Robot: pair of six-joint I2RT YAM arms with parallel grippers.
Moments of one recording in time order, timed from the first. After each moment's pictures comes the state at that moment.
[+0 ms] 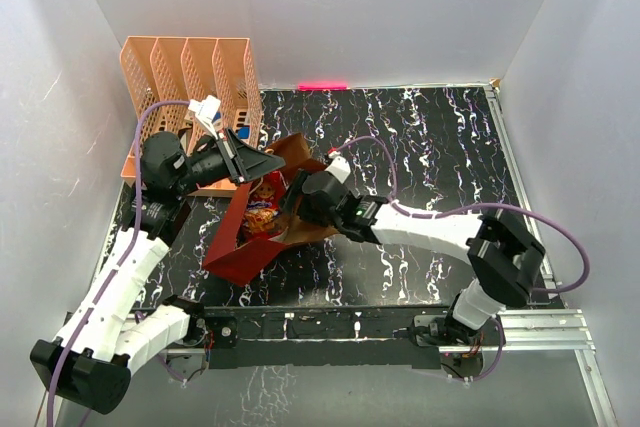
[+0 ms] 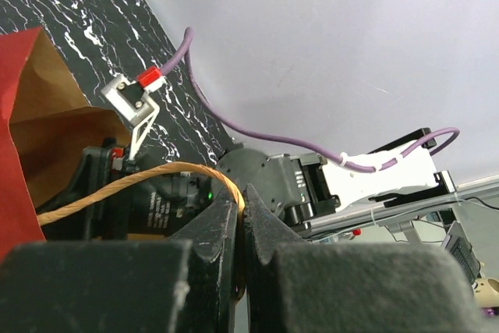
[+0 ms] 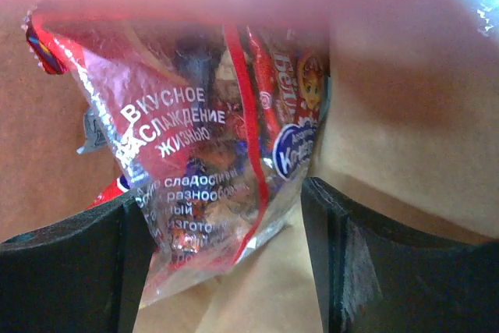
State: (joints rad) left arm -0.32 0.94 0.97 -0.06 0.74 -0.90; right arm 0.96 1.56 1.03 -0.07 0.25 1.08
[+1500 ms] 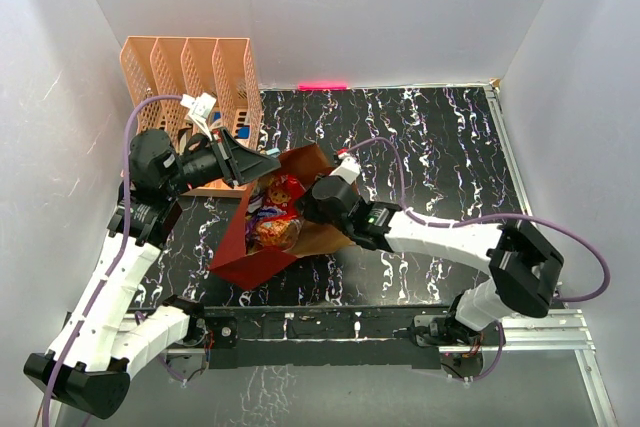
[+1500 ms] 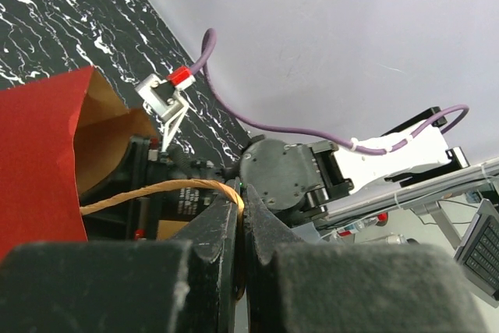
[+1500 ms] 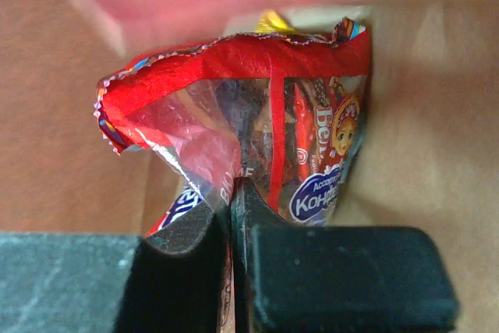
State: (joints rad) left arm -0.32 0.91 1.06 -0.19 0.76 -0.78; right arm 1.00 1.49 0.96 0.00 0.36 1.07
